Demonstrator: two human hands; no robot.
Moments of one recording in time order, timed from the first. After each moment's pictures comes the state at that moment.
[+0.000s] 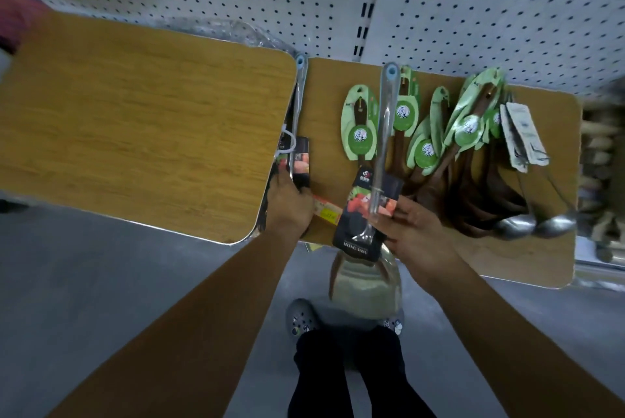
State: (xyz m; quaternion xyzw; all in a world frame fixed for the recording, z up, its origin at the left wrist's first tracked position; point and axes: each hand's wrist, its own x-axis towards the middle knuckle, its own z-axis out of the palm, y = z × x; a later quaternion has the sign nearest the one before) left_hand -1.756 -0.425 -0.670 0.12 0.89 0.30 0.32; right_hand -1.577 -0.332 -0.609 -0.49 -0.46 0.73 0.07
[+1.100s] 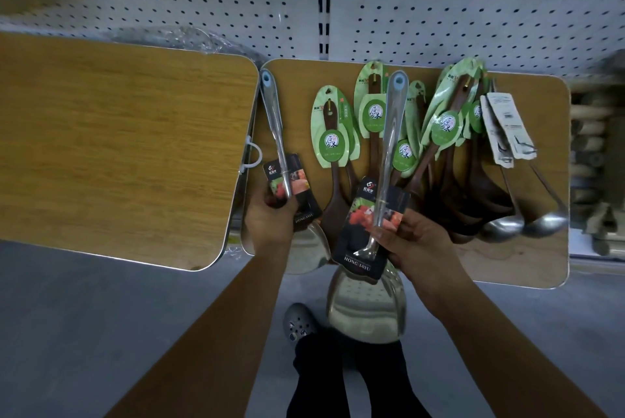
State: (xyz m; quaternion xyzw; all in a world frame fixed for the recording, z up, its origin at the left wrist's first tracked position) left_hand -1.731 -0.405 -0.695 0.00 0.88 0.41 0.25; right_hand -1.546 -0.304 -0.612 -0.52 -0.45 0.72 0.09
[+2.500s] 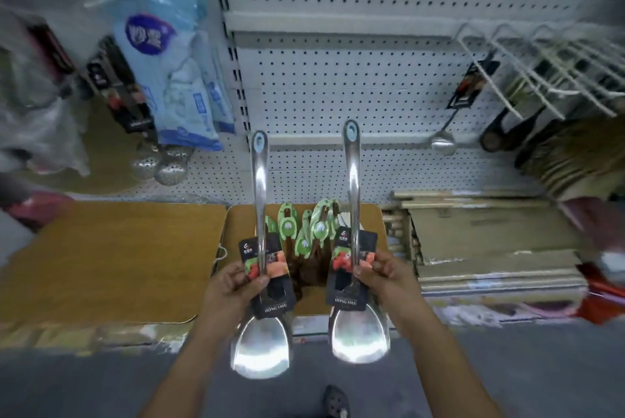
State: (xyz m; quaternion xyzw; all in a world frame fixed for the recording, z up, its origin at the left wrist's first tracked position) left_hand -1.584 -0.489 -0.313 0.12 0.61 0.64 0.45; right_hand -1.374 -0.332 -0.315 -0.47 -0.51 0.69 0.22
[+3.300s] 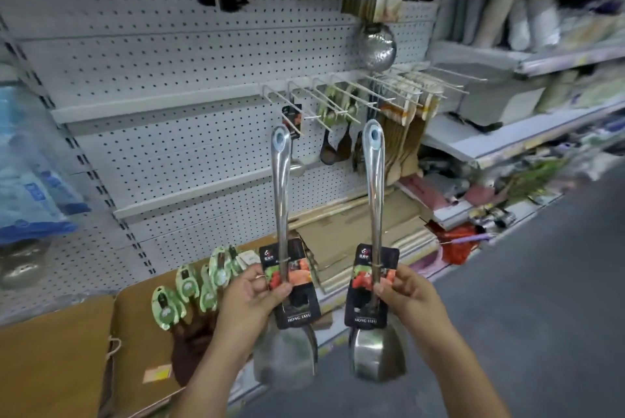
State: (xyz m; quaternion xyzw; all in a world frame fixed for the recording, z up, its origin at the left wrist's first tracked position) left_hand -1.384 -0.443 -0.216 0.38 0.56 0.54 0.50; right_hand -1.133 -0.409 -0.224 -0.48 -0.43 0.62 0.45
